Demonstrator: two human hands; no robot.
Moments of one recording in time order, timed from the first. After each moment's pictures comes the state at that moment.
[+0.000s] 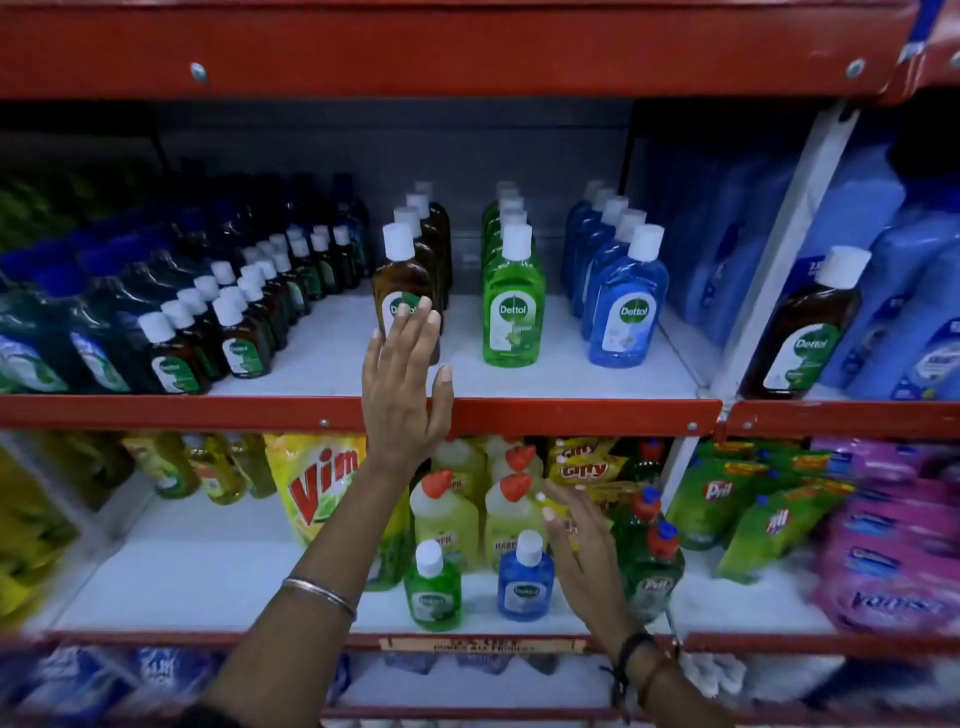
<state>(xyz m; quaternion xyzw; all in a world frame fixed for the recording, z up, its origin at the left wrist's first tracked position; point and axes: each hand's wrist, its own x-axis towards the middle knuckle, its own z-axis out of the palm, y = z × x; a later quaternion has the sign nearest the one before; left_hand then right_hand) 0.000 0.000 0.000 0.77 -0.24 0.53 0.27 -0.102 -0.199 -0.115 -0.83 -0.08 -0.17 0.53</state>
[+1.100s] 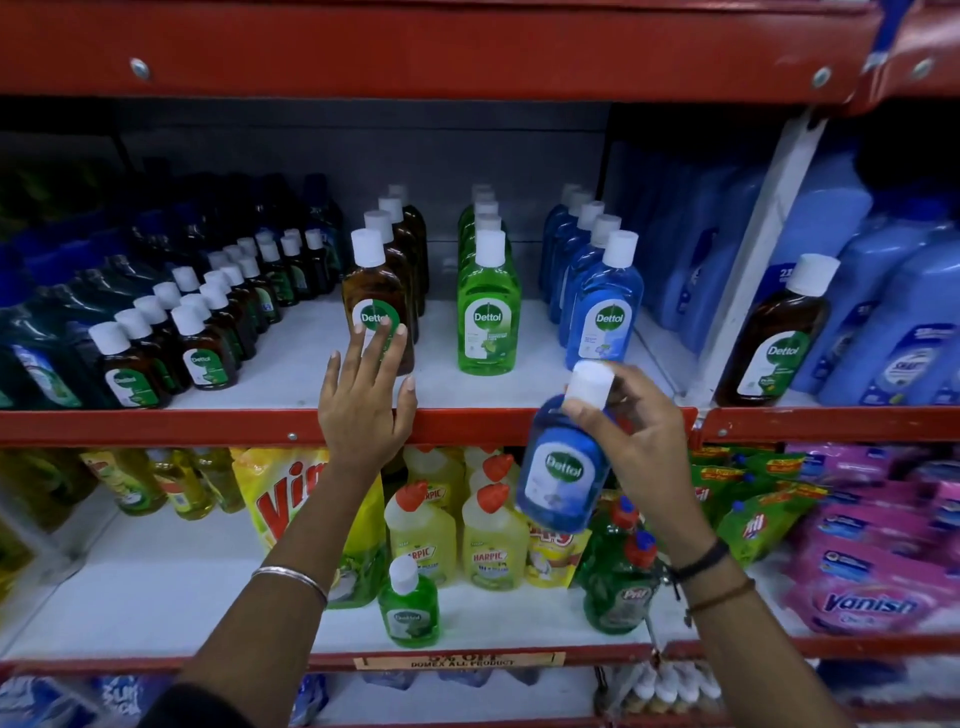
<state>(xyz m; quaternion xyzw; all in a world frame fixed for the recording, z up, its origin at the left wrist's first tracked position) 0.033 0.018 -0.019 0.87 -0.12 0.46 0.14 -0.081 -0.241 0.039 -0.74 -0.15 -0.29 0.59</state>
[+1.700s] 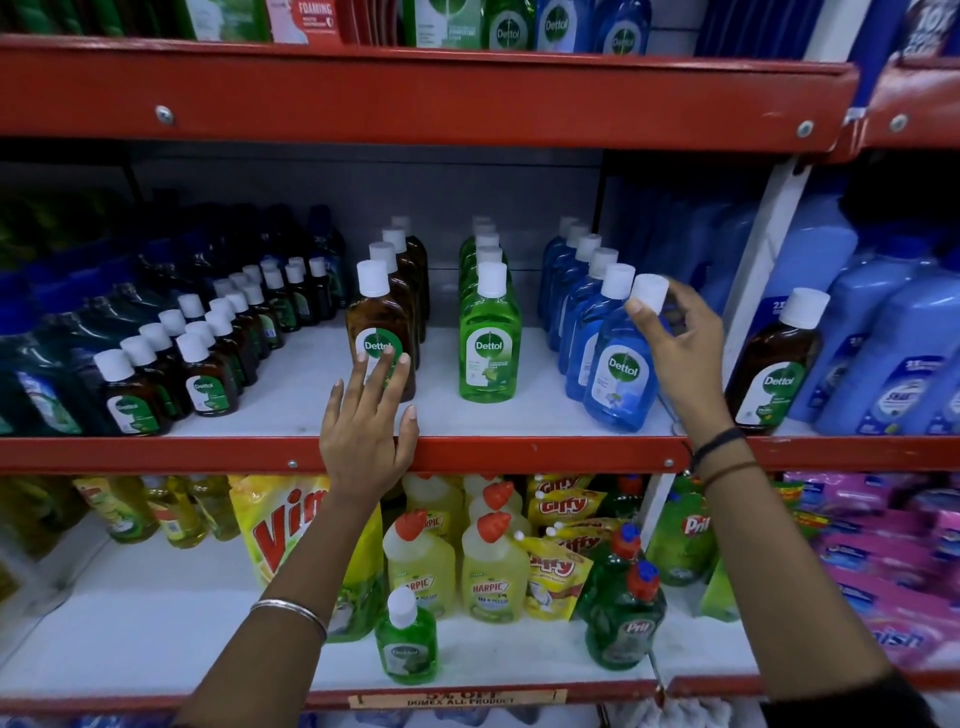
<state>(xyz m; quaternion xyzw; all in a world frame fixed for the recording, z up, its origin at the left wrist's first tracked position) 0.033 0.018 -0.020 0.86 -0.12 0.48 0.13 0.015 -0.296 0.094 -0.75 -0.07 -0.39 0.53</state>
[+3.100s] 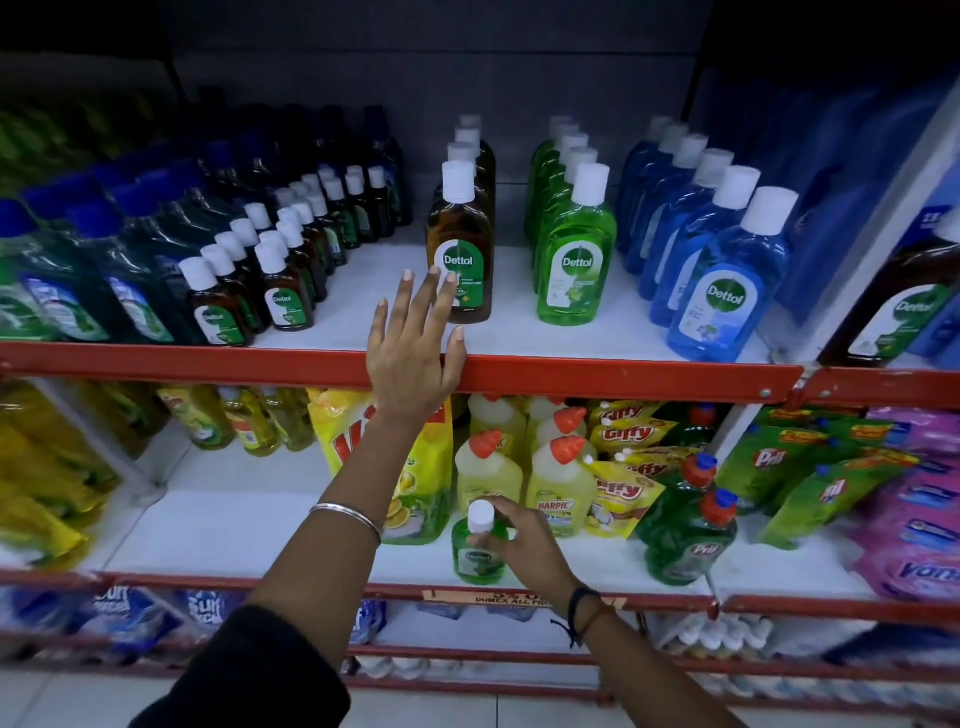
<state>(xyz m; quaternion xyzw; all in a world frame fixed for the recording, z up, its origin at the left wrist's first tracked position) 0.033 0.058 -0.026 0.86 -0.12 0.48 0.13 -0.077 -0.104 -0.168 -0.83 -0.10 0.08 0.55</state>
